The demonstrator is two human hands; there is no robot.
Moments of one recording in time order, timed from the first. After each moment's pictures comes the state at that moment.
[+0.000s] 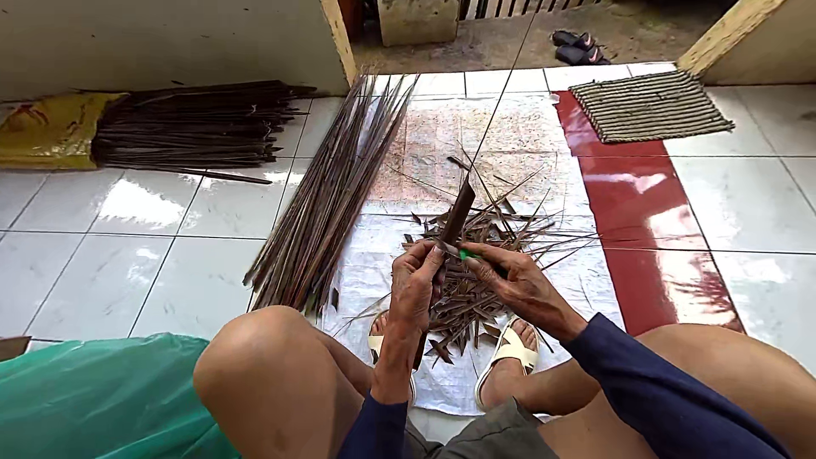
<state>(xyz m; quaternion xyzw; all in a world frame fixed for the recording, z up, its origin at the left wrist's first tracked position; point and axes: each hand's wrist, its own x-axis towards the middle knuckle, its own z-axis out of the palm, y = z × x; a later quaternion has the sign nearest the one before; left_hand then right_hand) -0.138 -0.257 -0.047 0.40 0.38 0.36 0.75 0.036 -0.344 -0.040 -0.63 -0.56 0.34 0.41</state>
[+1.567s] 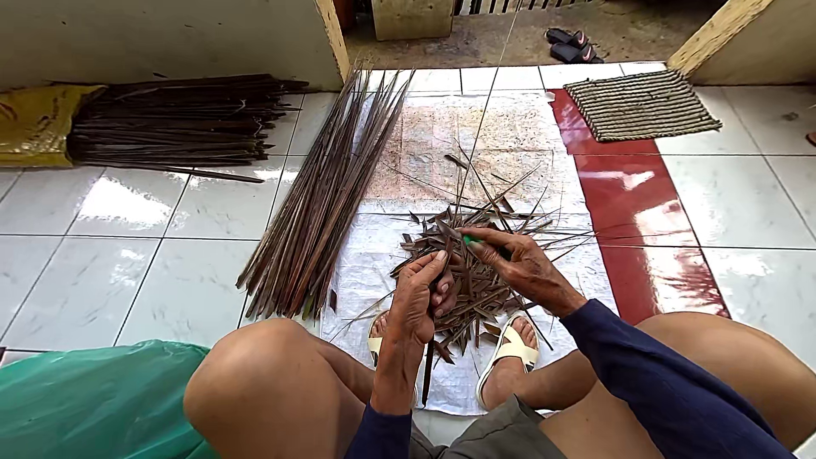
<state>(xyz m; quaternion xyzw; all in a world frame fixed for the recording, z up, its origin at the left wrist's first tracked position) -0.154 -0.252 -0.045 0.23 0.32 0.27 0.88 0.049 -0.316 -0.041 -0.63 -0.57 0.33 0.41</state>
